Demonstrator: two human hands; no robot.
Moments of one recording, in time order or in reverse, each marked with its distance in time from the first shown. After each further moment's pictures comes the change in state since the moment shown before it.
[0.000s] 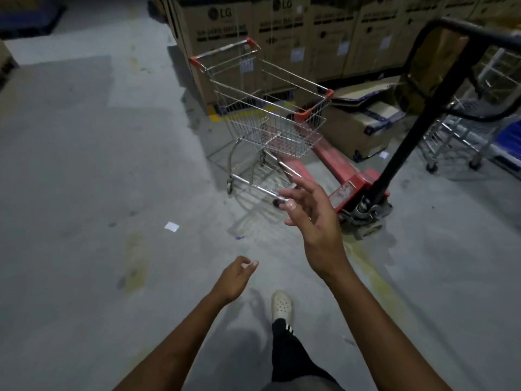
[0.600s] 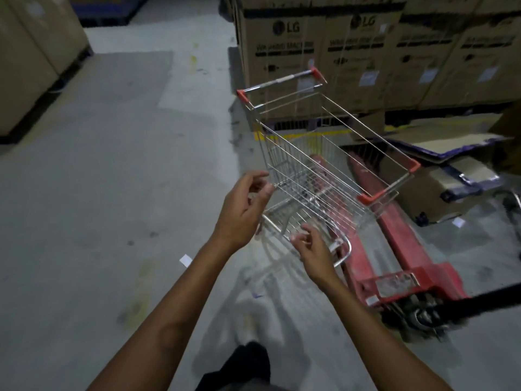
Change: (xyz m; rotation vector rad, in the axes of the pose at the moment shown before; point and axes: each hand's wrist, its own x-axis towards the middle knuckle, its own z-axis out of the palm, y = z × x) left_hand 0.298 0.257 -0.263 -0.206 0.551 0.562; right_hand 0.419 0.222 0.077 -0.220 -0.235 0.359
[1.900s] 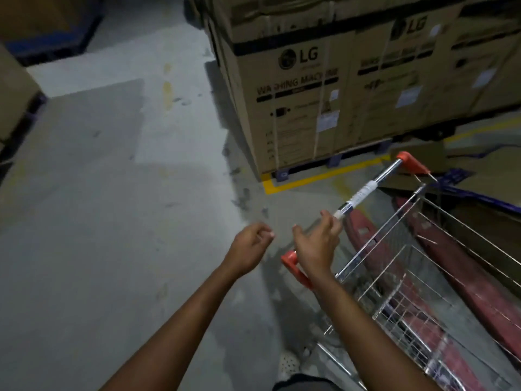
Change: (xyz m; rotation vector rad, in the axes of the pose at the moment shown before) left_hand 0.718 -0.411 -0.073 0.265 -0.369 -0.327; right_hand 0.767 -0.217 0.201 -0.196 0.553 0.159
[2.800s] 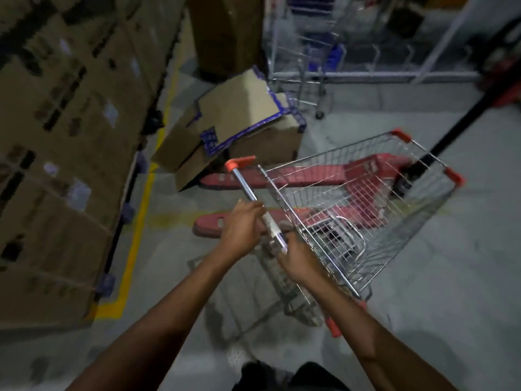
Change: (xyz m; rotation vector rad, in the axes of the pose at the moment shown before) left_hand 0.262 0.112 0.113 0.256 -0.935 1.310; right_hand 0.068 -0.017 0.029 -0.225 0.432 0.769
